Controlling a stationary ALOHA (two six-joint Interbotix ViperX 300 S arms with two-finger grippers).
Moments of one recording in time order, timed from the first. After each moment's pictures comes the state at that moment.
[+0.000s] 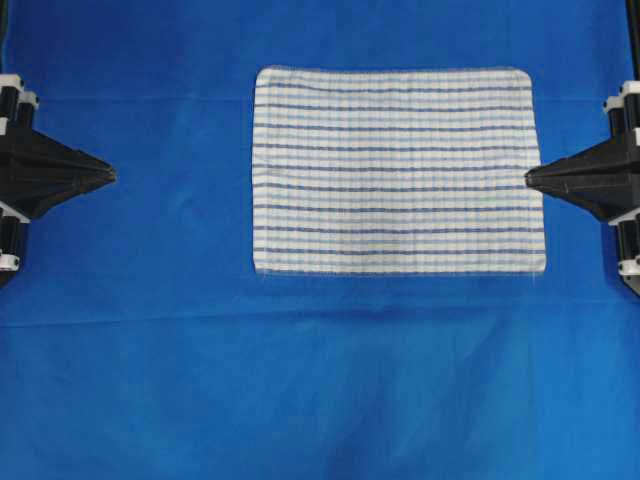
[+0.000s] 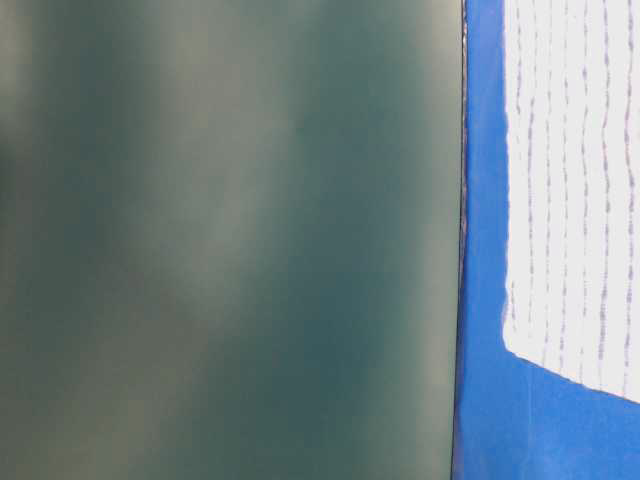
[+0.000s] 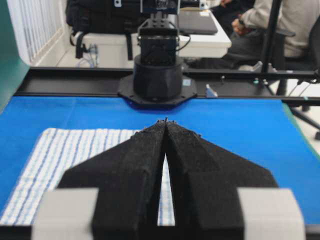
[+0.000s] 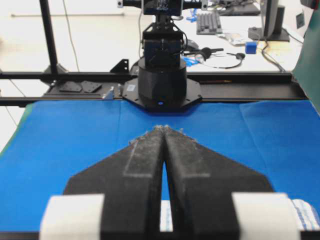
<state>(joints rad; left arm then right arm) 0.00 -0.96 1.17 0.00 -0.29 0.00 0.00 -0.97 1.17 0.00 -0.29 0.00</state>
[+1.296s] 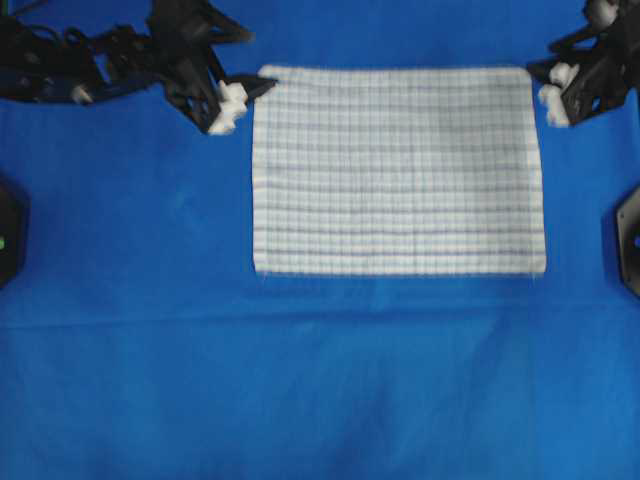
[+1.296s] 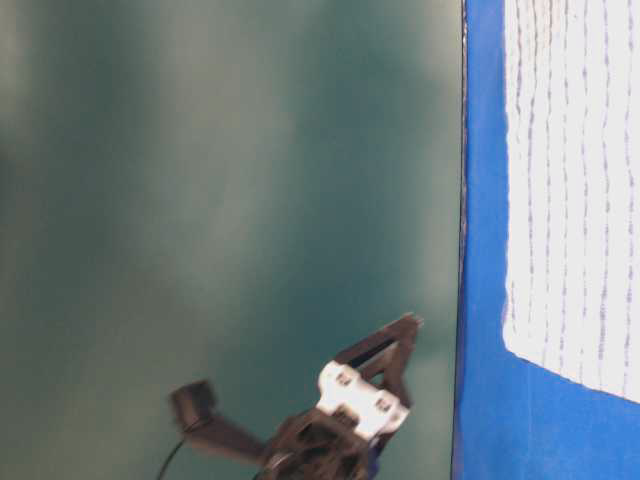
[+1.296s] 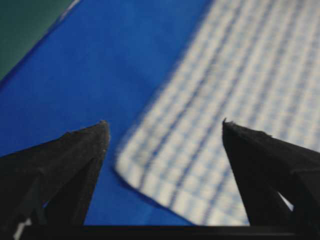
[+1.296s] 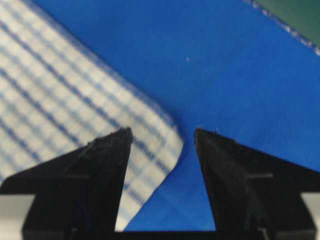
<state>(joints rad) 0.49 0.02 0.77 -0.03 -0.25 0.01 -0.85 -0.40 1.16 -0.09 -0.04 0.09</state>
